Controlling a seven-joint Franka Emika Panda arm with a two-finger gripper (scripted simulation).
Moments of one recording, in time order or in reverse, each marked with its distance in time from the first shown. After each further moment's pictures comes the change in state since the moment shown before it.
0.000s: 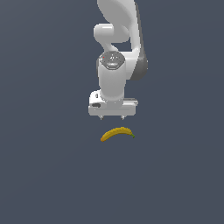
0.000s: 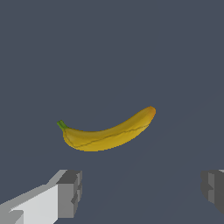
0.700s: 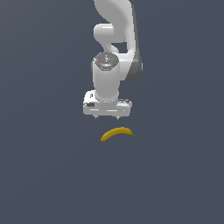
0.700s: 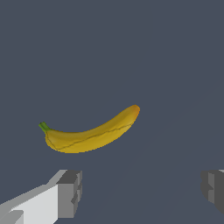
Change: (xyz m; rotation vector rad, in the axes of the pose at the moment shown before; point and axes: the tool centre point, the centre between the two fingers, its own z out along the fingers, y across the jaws) arm -0.002 0.025 0.004 -0.031 0.000 0.033
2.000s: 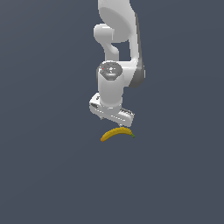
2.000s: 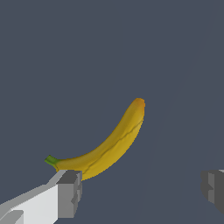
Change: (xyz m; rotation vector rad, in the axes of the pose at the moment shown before) arm 0.004 -0.020 0.027 0.022 -0.001 0.393
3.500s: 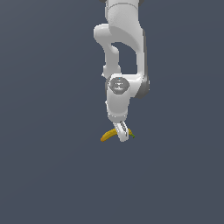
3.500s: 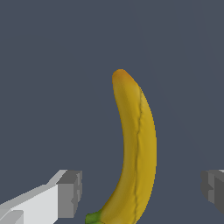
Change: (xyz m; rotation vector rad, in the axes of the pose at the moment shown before) arm -0.008 -0.030 0.054 0.020 0.002 0.800
